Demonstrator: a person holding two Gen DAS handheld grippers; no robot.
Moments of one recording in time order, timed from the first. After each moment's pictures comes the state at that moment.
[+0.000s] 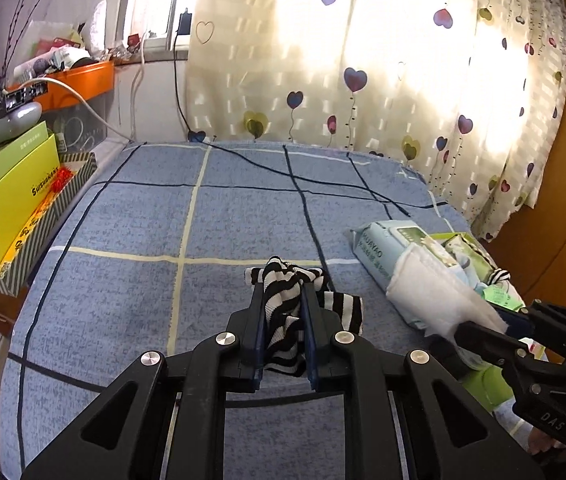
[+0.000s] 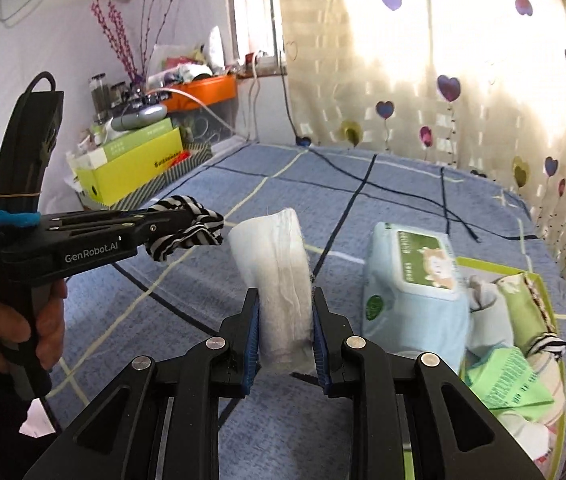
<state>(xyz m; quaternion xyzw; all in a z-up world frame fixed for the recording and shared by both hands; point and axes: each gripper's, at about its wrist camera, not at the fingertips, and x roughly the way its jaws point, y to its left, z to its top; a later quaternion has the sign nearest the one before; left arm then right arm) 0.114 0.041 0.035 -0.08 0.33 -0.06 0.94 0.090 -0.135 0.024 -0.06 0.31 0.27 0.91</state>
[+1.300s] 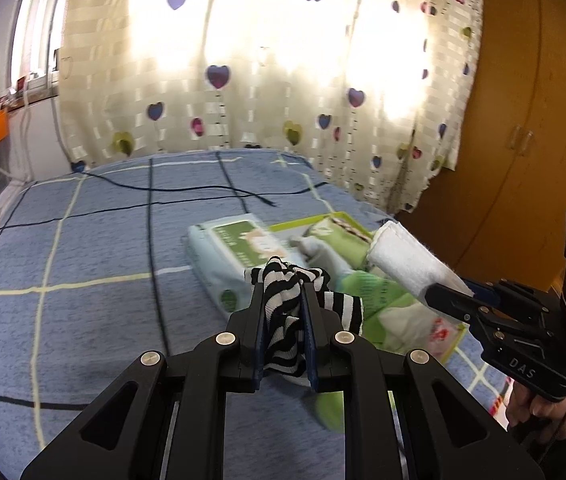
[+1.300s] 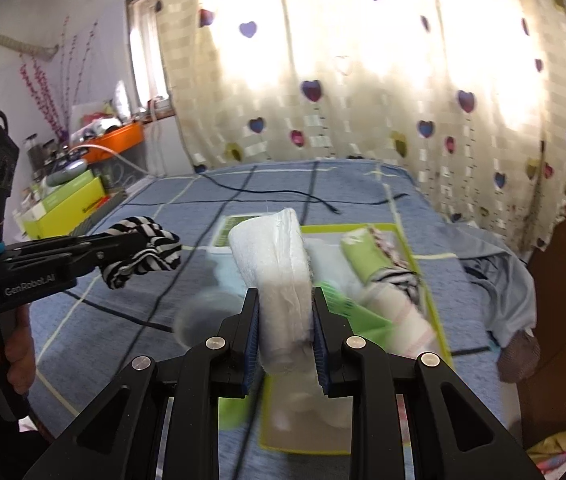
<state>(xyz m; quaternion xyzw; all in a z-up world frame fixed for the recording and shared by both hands) 0.100 -0.110 0.057 -0.03 0.32 -0.20 0.92 0.047 -0.298 0.030 0.01 0.28 0.13 0.95</state>
